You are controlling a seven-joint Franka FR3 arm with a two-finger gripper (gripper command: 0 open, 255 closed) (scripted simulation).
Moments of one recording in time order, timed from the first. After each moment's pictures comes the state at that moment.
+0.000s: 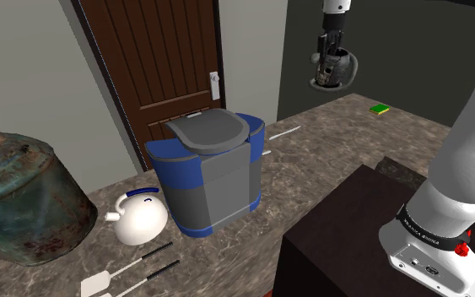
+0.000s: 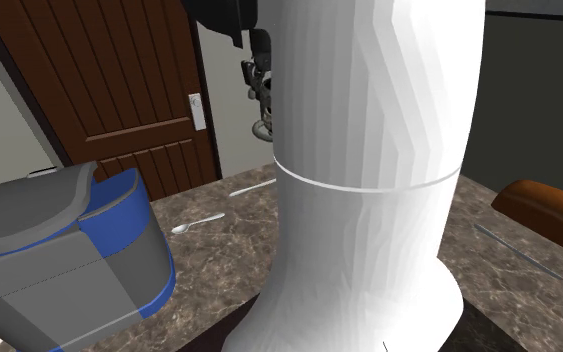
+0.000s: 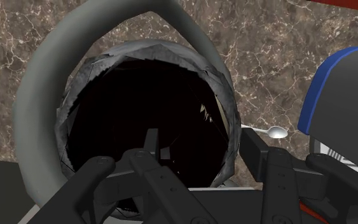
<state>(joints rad) -0.15 0.17 -0.35 -1.63 0.02 1.77 -0.54</state>
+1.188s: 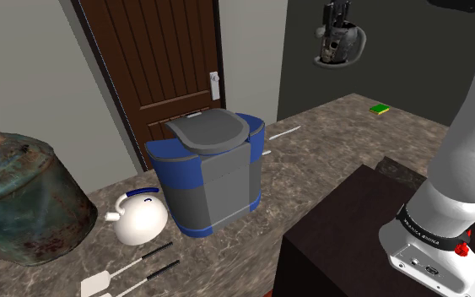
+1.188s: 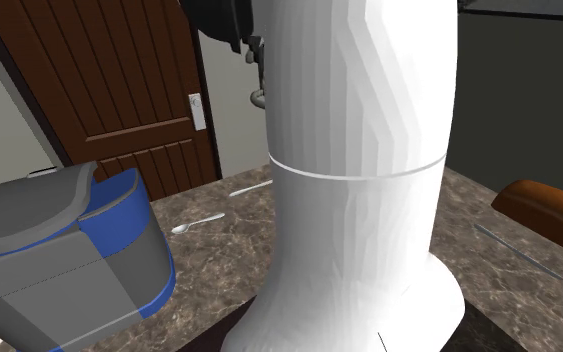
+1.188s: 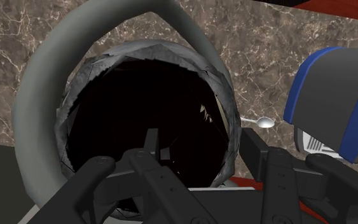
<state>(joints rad) -0.17 0.22 -0.36 -1.32 0.04 1.50 -0.55</state>
